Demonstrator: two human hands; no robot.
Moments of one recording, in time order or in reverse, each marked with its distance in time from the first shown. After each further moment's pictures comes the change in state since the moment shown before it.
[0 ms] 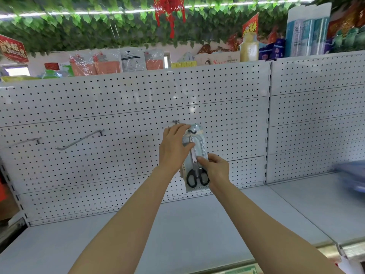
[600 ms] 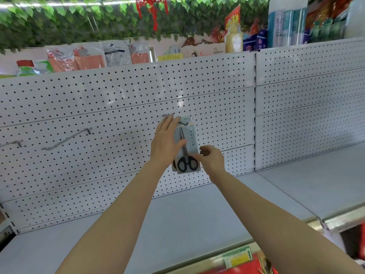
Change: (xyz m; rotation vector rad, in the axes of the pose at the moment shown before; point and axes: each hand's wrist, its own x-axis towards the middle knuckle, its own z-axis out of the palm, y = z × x) left_hand -0.004 -0.010 -0.002 0.032 -0.150 0.019; right_hand 0.011 0.010 -0.016 -0.480 0.032 -0.142
